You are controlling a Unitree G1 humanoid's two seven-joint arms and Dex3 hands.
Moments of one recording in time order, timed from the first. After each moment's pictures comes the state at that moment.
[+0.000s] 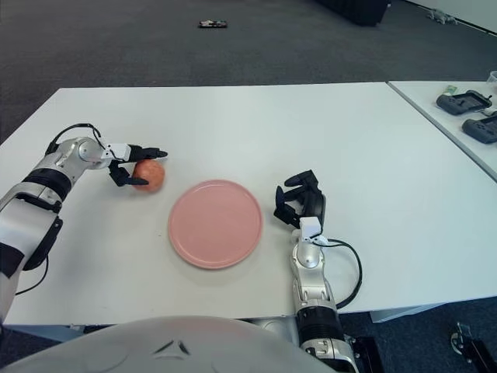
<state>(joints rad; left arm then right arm) -0.85 0.50 -0.43 1.21 0.48 -0.49 -0.66 0.07 0.02 -0.07 0.30 -0.17 -0.42 -0.32</state>
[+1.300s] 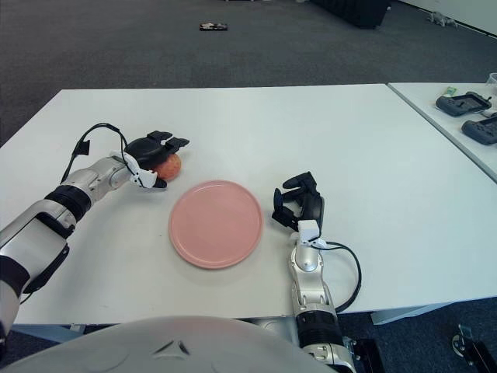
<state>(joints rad) -0.74 0.47 -0.70 0.98 0.84 -0.46 0.11 0.10 0.02 -0.05 0.28 -0.17 -0.43 -0.33</state>
